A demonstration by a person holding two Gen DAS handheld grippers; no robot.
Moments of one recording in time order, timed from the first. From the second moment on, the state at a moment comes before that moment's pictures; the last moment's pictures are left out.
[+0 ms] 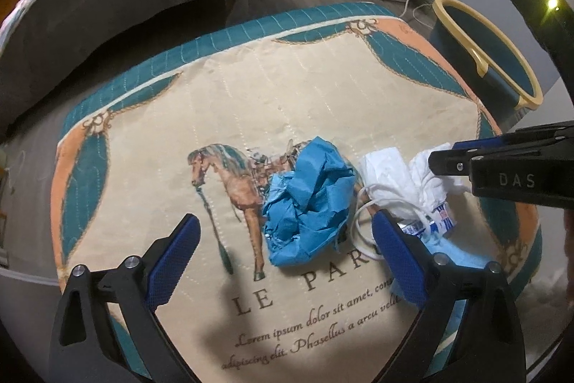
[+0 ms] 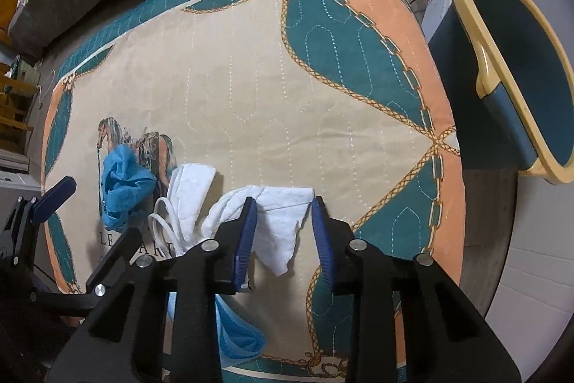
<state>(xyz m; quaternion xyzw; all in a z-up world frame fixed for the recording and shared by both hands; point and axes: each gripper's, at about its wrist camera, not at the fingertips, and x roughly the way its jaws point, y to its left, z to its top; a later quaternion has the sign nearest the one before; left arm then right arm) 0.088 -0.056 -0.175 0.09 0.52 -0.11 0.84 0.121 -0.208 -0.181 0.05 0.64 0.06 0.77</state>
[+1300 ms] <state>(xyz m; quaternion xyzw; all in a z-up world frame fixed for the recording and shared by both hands) 0.099 -0.057 -0.140 0.05 0.50 -0.15 0.85 0.150 -0.230 -0.084 0.03 0.52 0.07 0.85</state>
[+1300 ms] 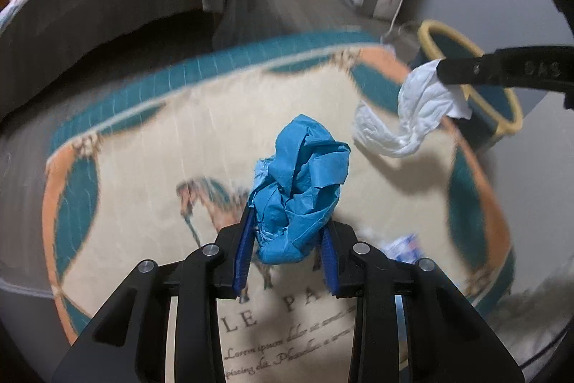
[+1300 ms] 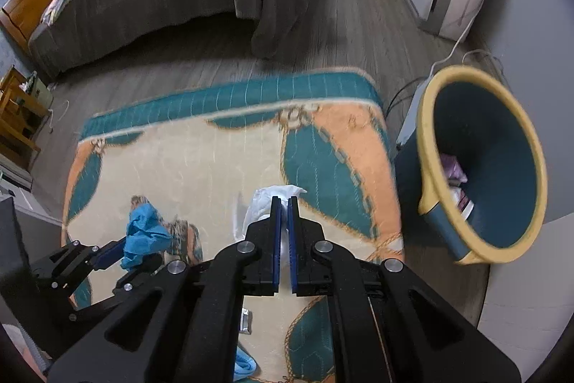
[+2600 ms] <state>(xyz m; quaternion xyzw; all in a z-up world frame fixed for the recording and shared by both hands) 0.079 -0.237 -0.081 0.15 0.43 -0.27 0.85 0.158 -0.437 -0.034 0.06 0.47 -0.06 0.88</state>
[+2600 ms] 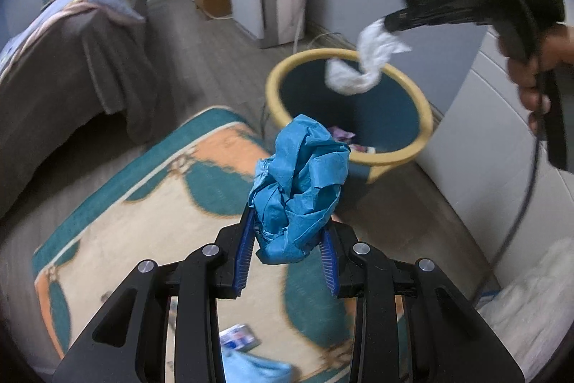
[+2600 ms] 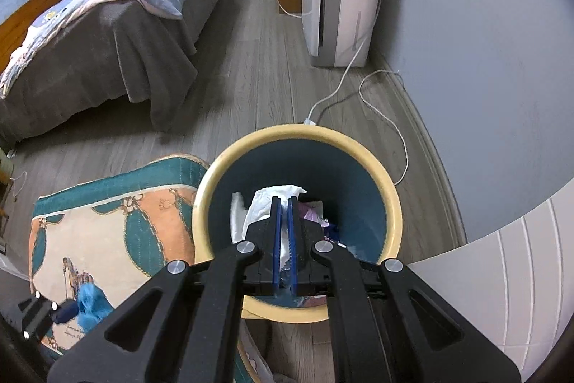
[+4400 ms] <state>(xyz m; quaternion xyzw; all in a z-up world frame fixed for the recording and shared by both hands) 0.206 -0.339 -0.133 0.16 0.46 -0.24 0.84 0.184 -0.500 -0.102 0.13 0.52 -0.11 0.84</state>
